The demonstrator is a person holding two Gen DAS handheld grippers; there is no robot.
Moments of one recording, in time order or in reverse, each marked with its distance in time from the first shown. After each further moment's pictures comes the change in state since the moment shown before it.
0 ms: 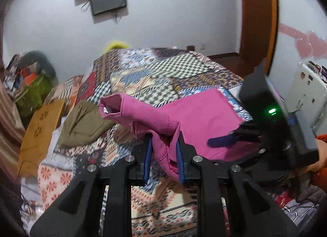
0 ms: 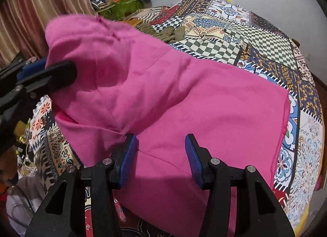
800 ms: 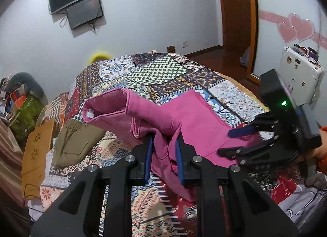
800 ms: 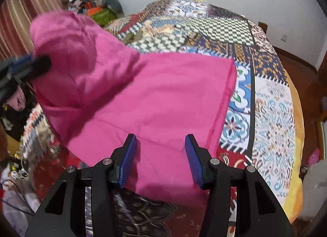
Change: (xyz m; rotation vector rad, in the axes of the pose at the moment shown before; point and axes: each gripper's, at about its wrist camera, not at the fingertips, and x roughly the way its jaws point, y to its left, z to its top) left arm 0.002 -0.043 0.021 0.136 0.001 -0.063; right arm -0.047 -0.059 -0.051 0.145 -0.046 -0.105
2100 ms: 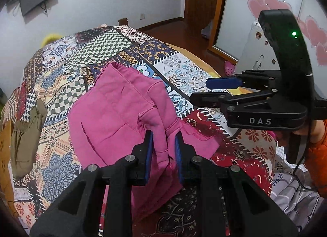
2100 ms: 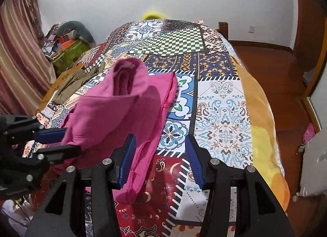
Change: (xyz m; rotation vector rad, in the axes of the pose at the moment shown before) left arm 0.072 -0.071 0.019 0.072 0.221 -0.289; right arm -0.050 -0.069 -0.002 0.201 -0.149 -0.099
